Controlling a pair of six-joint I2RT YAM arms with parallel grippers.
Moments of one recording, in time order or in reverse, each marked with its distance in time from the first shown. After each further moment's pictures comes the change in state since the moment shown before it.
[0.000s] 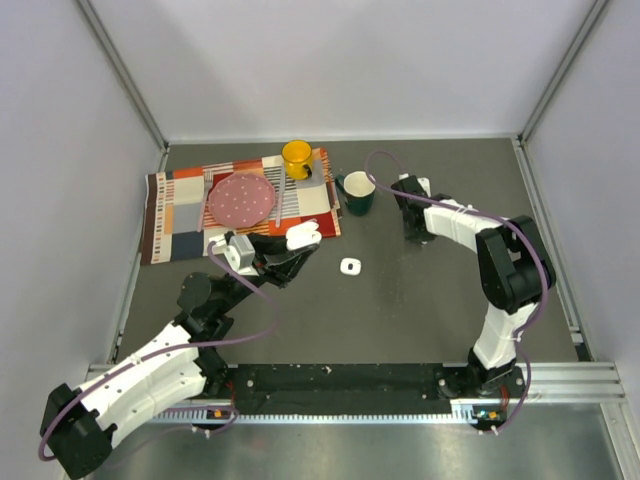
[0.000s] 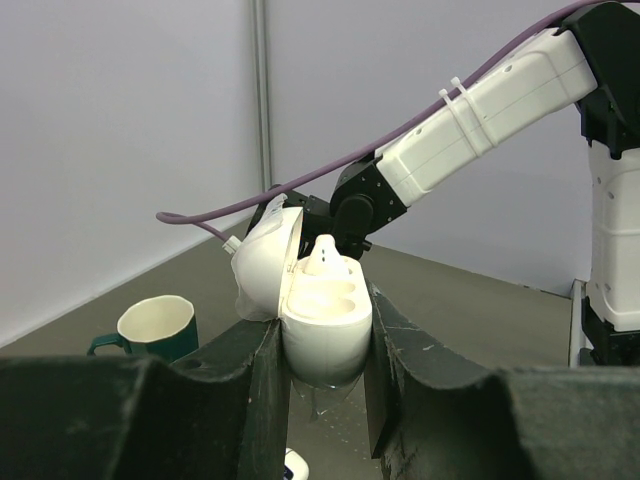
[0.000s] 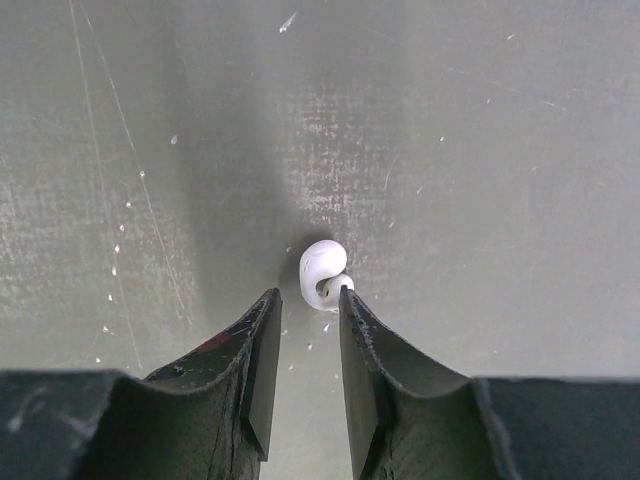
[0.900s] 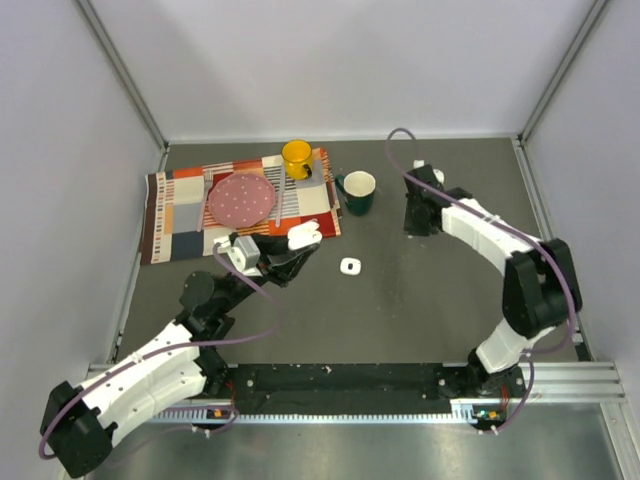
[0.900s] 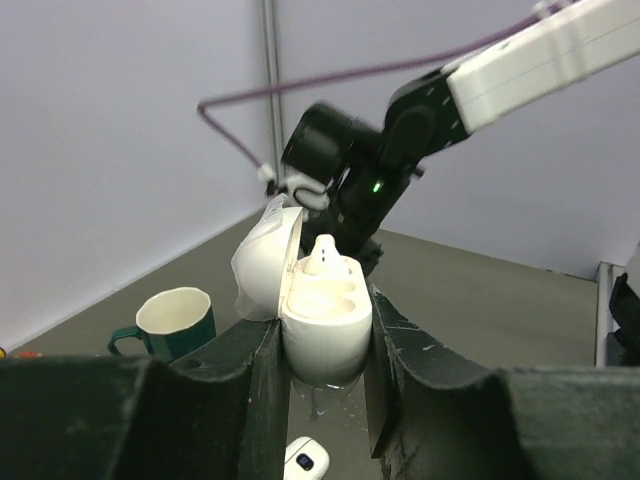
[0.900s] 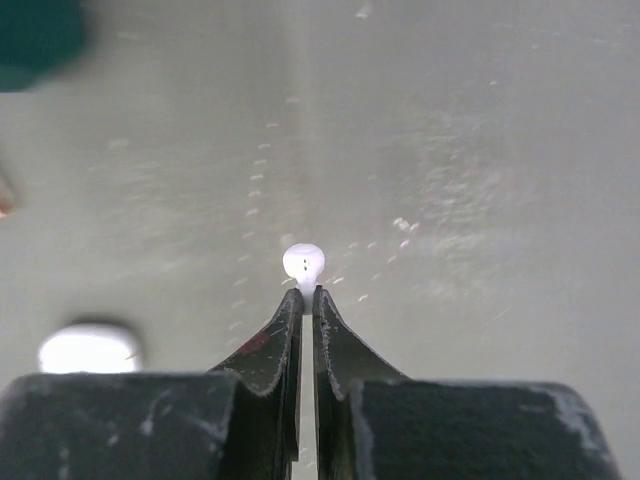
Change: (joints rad) left arm 0.000 0.007 -0.002 -0.011 -0.003 0.045; right arm -0.002 -0.139 0.013 -0.092 -0.133 0.157
